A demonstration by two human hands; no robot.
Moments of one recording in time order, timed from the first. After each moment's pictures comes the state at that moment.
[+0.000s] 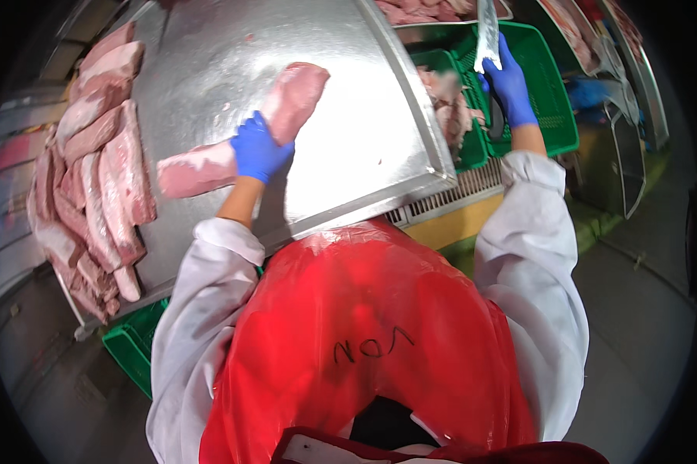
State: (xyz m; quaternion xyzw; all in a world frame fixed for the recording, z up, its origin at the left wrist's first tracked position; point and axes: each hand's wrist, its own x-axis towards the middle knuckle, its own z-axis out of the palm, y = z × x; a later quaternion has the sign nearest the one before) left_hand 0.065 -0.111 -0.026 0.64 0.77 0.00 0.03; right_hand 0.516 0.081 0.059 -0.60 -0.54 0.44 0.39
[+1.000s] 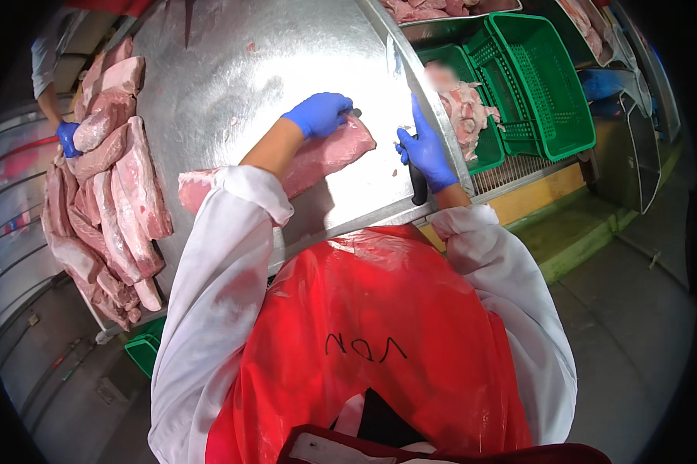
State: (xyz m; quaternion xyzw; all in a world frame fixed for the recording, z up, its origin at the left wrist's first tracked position) left_hand 0.118 0.021 -0.029 0.83 0.44 0.01 0.33; right_hand 0.378 -0.053 -0.024 -0.58 -0.47 0.59 0.30
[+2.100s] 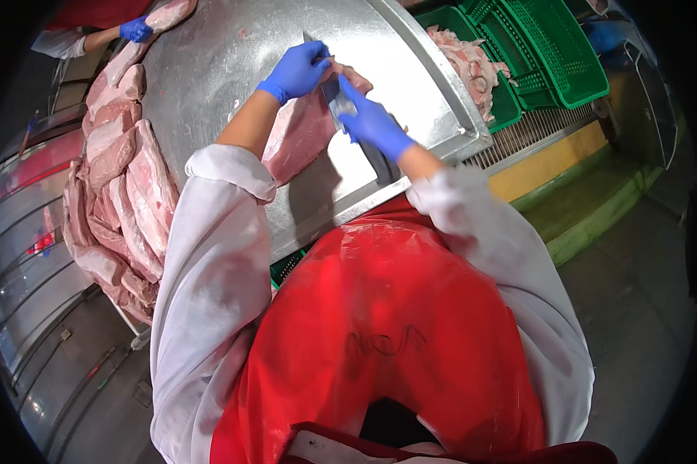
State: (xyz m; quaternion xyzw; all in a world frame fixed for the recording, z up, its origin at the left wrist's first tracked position) left_hand 0.104 0.021 0.011 0.80 0.49 0.14 0.31; right_hand 0.281 -0.079 -0.054 -0.51 -0.54 0.61 0.27
